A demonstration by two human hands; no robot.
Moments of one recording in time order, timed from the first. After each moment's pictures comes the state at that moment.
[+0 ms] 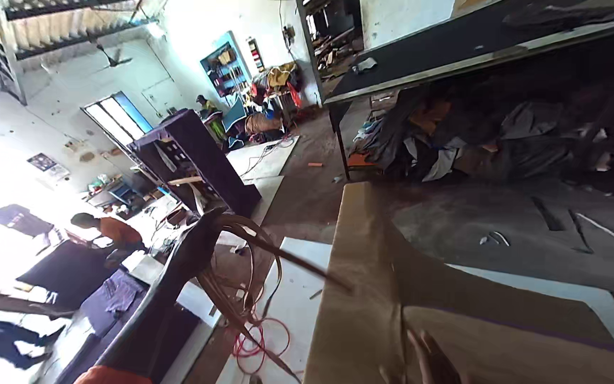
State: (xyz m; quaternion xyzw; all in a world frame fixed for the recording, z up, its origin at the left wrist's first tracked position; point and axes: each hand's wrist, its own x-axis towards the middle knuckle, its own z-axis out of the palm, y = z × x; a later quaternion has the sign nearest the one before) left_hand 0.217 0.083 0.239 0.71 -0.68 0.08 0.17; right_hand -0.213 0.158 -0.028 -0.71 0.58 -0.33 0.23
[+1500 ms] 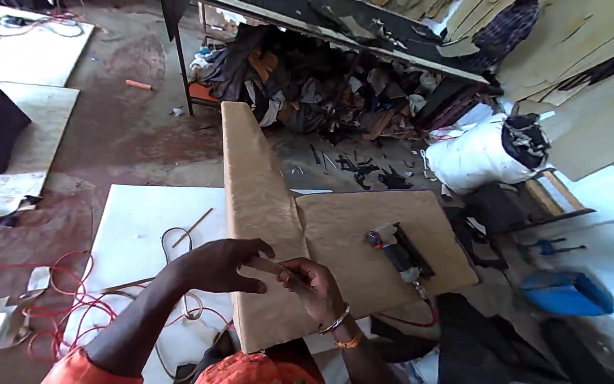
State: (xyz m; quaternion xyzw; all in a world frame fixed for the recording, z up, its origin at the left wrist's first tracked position) left_hand 0.140 0.152 0.086 0.27 -0.86 -0.43 0.04; right_hand -0.097 0.263 0.055 -0.57 0.55 -0.42 0.44
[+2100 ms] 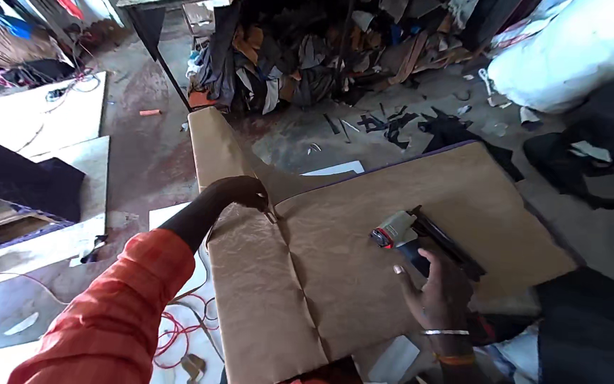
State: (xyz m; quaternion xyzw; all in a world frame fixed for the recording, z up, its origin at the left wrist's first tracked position) left_hand -0.052 -0.066 0.059 0.29 -0.89 -0.23 -0.25; right_hand -0.353 0.303 -0.038 -0.50 0.83 -0.25 -0.05
